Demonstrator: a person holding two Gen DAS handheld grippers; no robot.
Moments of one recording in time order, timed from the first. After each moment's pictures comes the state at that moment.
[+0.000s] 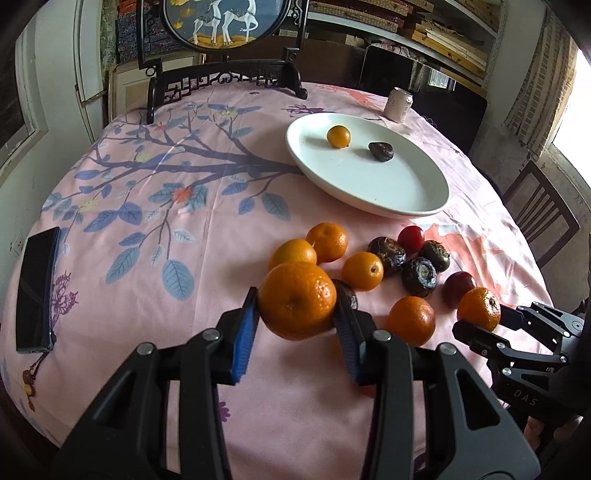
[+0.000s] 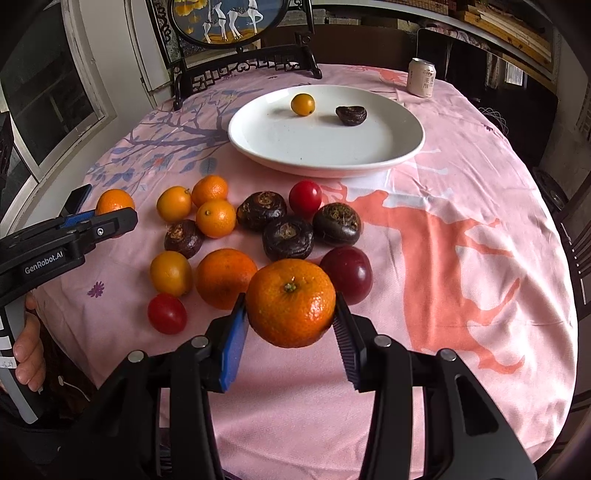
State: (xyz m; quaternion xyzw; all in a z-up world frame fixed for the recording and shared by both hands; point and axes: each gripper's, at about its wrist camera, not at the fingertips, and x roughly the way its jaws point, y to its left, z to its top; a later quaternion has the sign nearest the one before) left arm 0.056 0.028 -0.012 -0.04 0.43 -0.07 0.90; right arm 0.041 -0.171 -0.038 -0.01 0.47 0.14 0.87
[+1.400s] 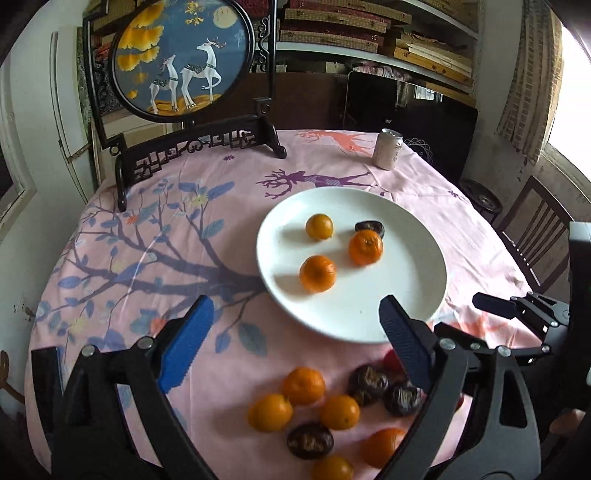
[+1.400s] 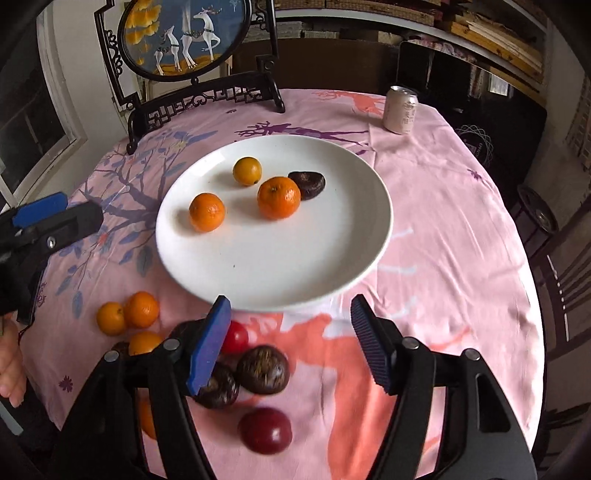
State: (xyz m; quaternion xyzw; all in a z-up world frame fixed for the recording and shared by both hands) left arm 0.136 -0.009 0.042 0.01 0.37 -0.07 0.92; right arm 0.141 -0.198 -0.009 -0.01 0.45 0.09 0.89
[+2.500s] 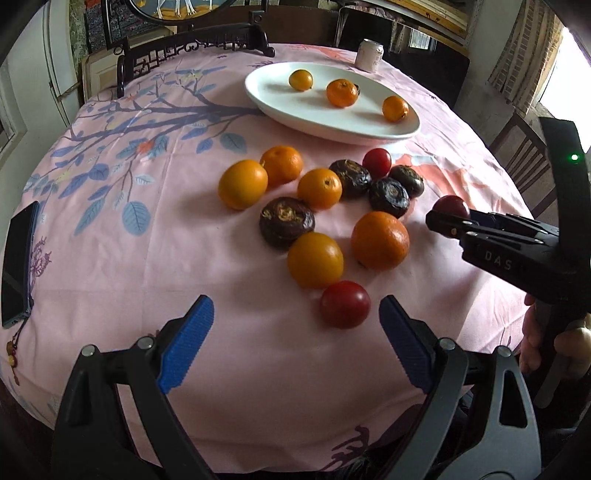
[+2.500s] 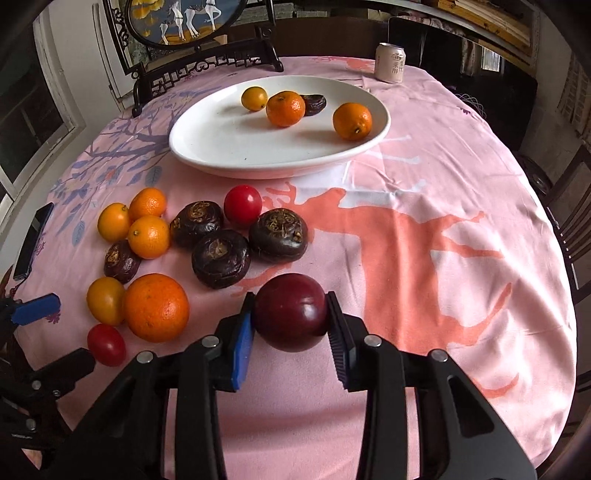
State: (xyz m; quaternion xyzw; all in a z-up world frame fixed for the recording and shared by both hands) left arm 0.020 -0.004 -0.047 -0.01 0.49 -0.10 0.86; right arm 0.068 -0.197 -0.058 0.00 0.48 0.09 0.88
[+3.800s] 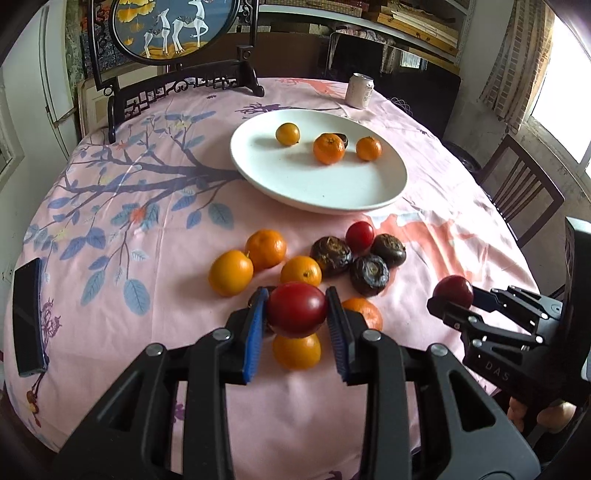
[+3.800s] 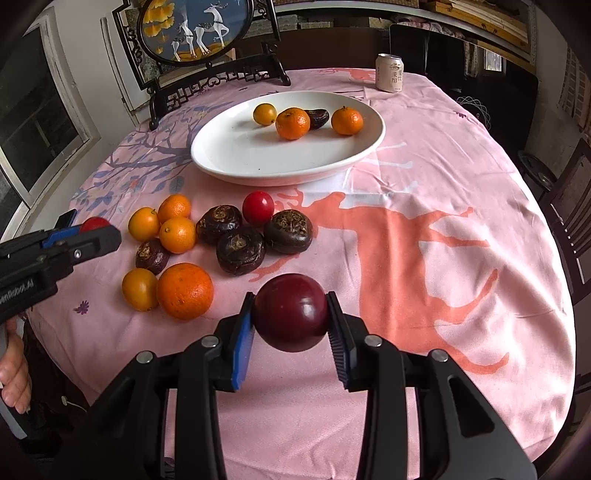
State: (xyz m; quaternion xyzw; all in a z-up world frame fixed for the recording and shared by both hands) left arm 0.062 -0.015 0.004 -0.01 0.44 -0.11 0.89; right arm 0.048 -0.204 -0.039 0.02 0.46 0.11 0.88
